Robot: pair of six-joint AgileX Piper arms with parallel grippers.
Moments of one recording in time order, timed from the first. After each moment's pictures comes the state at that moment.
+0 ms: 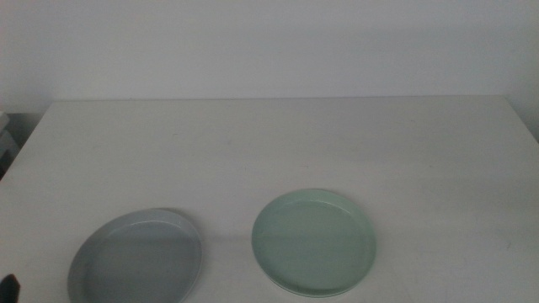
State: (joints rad) left arm 0.16 -0.01 0.03 -0.07 0.27 0.05; right arm 0.44 0.55 -0.89 0.27 0.91 -0.27
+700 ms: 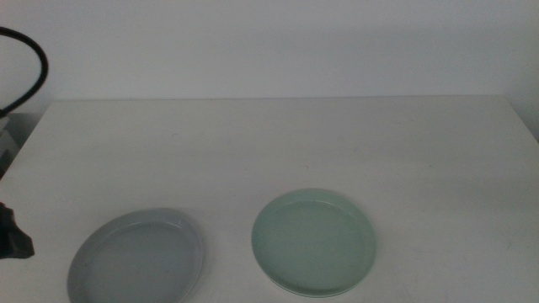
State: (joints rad) left arm 0.29 0.95 -0.74 -0.24 1.00 -0.01; right arm 0.44 0.55 -0.89 0.27 0.91 -0.27
